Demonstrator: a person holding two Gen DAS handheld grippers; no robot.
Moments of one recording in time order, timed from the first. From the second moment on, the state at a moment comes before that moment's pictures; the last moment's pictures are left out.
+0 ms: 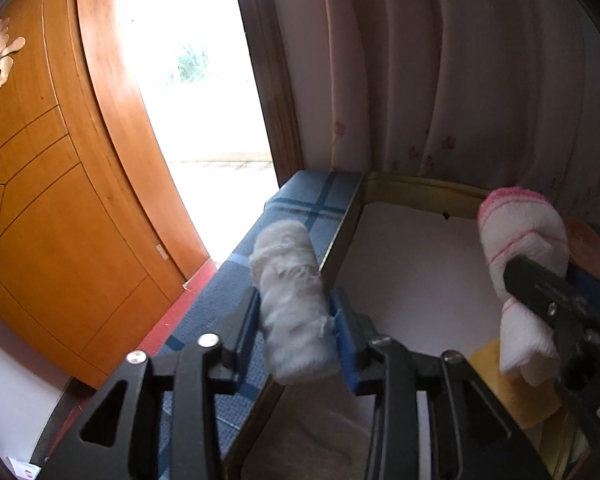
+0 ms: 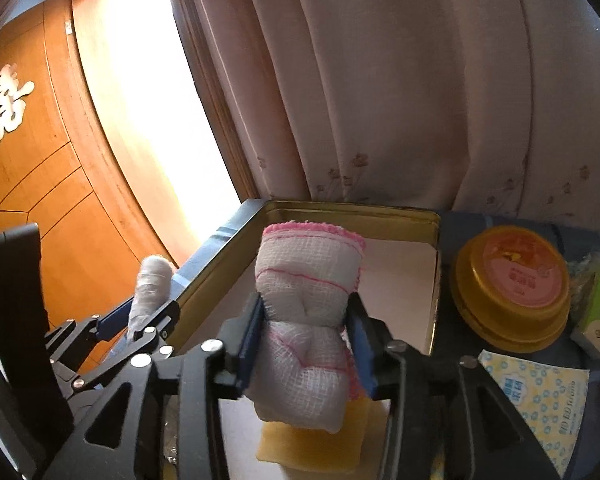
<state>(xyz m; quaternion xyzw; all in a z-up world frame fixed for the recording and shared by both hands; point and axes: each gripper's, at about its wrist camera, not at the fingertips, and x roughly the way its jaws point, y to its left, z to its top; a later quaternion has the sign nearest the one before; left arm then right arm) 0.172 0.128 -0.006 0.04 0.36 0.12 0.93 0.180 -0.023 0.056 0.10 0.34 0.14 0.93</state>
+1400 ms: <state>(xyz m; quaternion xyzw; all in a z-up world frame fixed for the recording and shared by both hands) 0.103 0.058 0.004 -0.02 0.28 0.05 0.96 0.059 -0.154 0.047 0.09 0.22 -0.02 0.97</state>
